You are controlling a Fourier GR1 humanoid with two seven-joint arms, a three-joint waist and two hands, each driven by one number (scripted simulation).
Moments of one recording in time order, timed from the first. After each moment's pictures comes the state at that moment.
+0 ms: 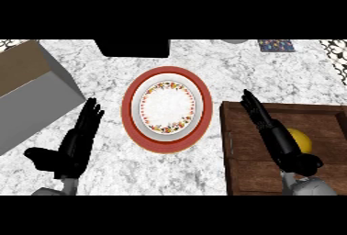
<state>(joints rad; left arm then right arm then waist) -0.02 0.31 -0.29 -1.53 0.39 0.28 -0.11 -0.10 -0.33 0.30 -1.57 -0.17 -0.02 -0.16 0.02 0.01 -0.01</state>
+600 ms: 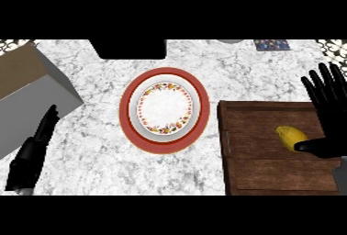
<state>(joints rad) 0.06 0.56 -0.23 -1.48 0.18 0.32 -0.14 -0.14 -0.42 -0.08 -1.52 -0.61 0.18 -0.14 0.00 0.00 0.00</state>
